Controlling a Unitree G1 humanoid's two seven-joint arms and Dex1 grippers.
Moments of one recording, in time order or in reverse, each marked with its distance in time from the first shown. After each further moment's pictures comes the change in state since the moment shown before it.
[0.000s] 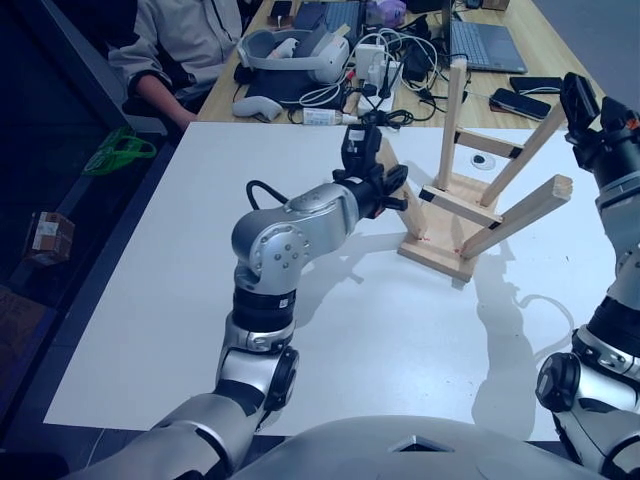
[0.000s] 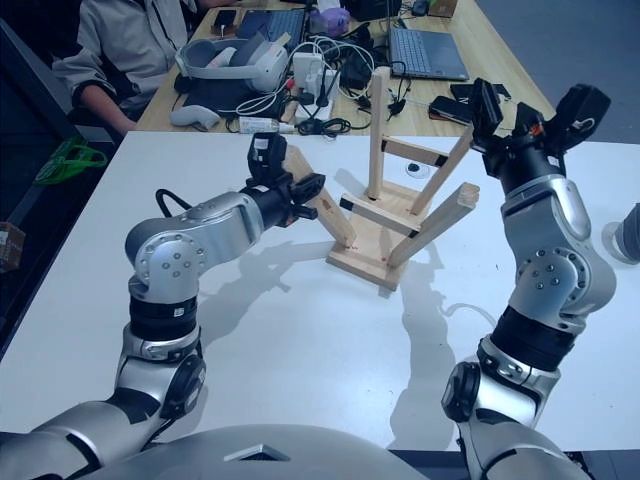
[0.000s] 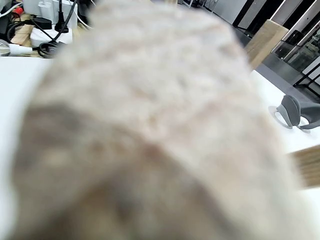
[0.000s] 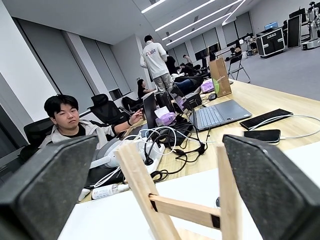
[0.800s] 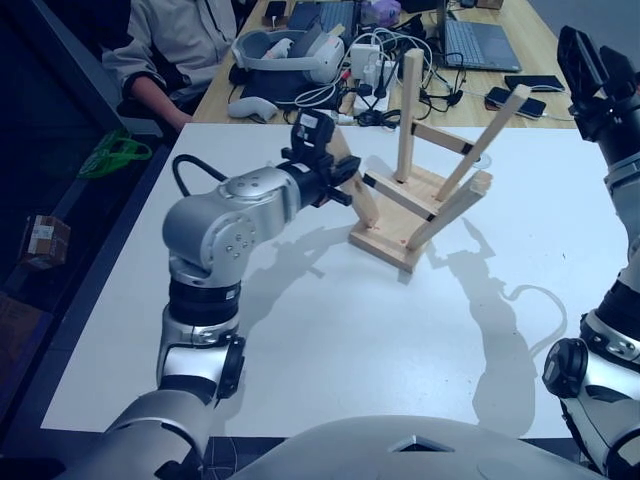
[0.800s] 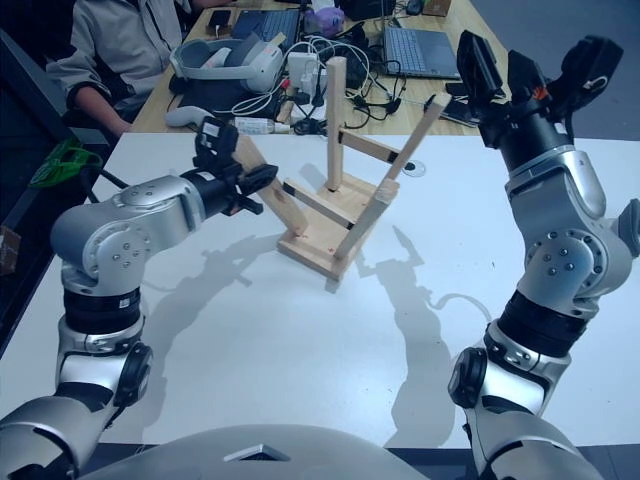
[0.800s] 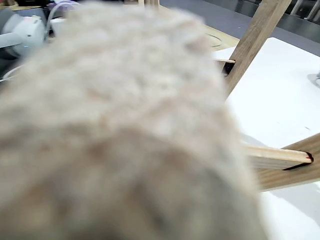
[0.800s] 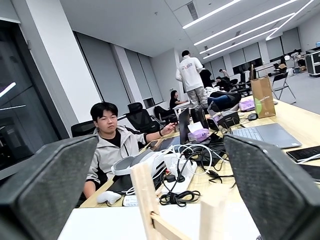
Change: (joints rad) left arm 0.029 0.361 0.084 -0.113 0.124 0.053 -0.314; right arm -0.060 -0.034 0.036 -0.024 0.078 -0.003 0.135
